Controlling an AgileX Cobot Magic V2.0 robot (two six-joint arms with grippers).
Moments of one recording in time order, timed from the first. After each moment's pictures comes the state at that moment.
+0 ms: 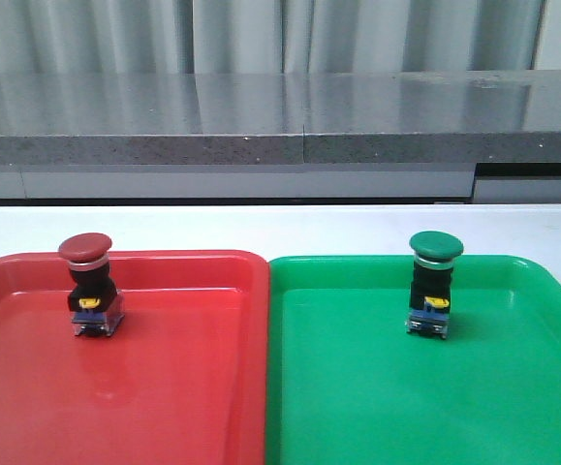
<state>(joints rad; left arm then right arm) -0.06 -0.01 0.00 0.08 0.00 -0.03 0.11 0.47 -0.56 0.06 0.51 -0.08</state>
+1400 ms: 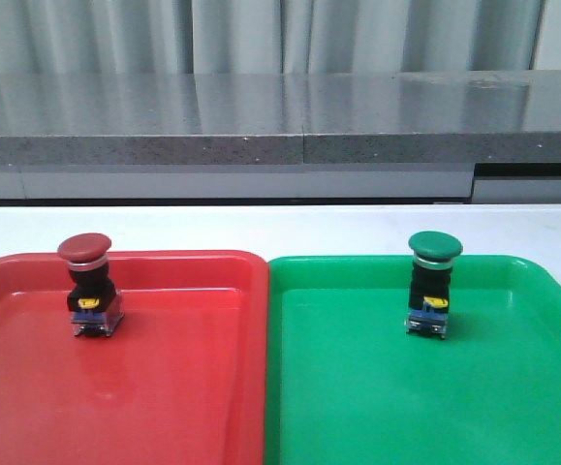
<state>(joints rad) -0.06 -0.01 0.00 0.08 0.00 -0.03 0.06 -0.01 0.02 0.06 0.09 -0.03</state>
